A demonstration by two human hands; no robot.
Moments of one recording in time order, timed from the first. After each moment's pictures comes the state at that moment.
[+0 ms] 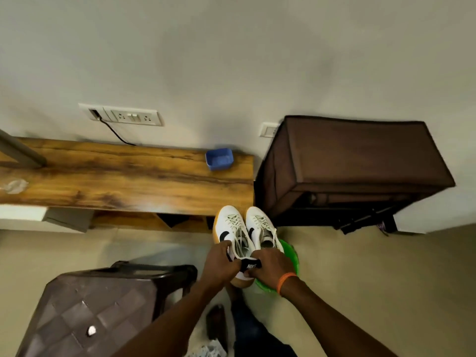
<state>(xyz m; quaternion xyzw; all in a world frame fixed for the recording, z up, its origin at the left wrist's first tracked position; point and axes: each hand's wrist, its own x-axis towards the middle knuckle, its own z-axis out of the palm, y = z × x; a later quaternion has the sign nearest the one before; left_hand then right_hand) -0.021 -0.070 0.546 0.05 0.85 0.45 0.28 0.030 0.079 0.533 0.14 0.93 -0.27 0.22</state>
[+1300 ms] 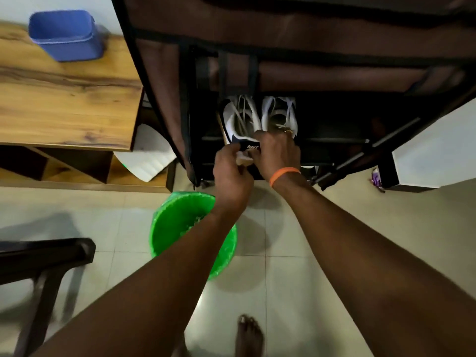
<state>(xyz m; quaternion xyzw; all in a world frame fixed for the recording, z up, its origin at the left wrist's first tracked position) 0.011 0.319 0.182 0.05 0.84 0.54 0.05 0.004 0.427 0.219 0.17 0.98 -0.12 -0.01</state>
